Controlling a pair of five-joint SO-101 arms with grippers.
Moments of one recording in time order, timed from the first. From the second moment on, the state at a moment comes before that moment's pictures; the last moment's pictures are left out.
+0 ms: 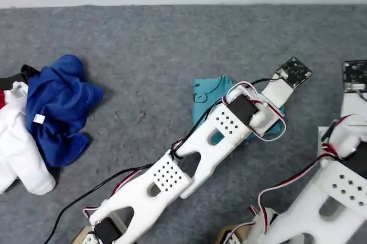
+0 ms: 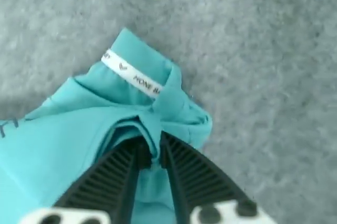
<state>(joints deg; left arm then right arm) 46.5 74.5 -90.9 86.3 7.5 35.7 -43.1 19.4 86.8 31.3</state>
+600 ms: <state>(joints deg) 49.1 77.8 -92.1 77.6 1.9 39.5 -43.3 19.4 85.9 31.2</state>
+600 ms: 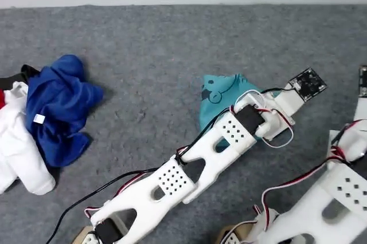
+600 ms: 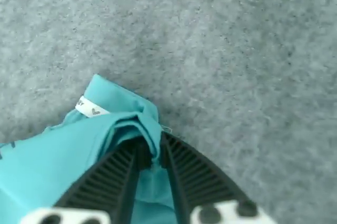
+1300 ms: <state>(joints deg) 47.1 67.1 -92.1 65.8 1.7 39.5 -43.3 19.5 85.9 31.0</state>
